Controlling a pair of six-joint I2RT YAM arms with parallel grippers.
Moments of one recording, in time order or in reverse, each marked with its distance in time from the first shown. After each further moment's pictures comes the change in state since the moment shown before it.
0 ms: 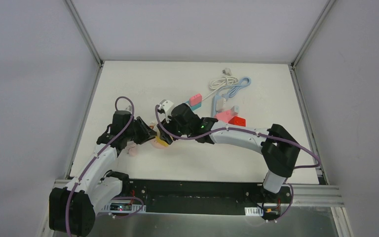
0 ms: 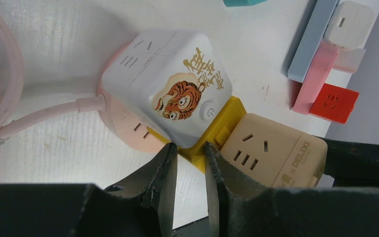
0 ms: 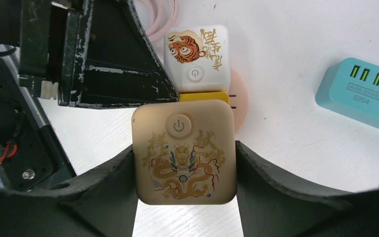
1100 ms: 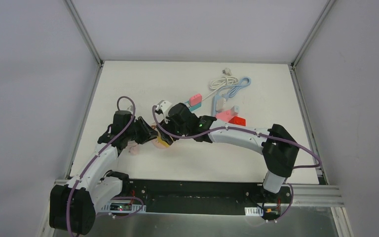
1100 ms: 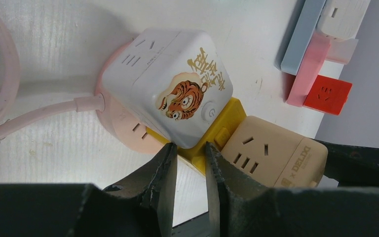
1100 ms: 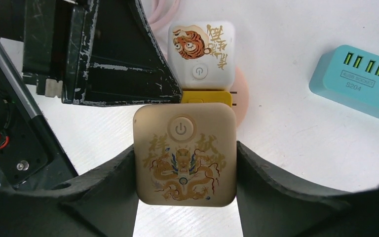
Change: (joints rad) left arm 0.001 0.023 -0.014 0.043 0.051 0.003; right arm 0.008 0.008 0.065 -0.126 0.024 -0.005
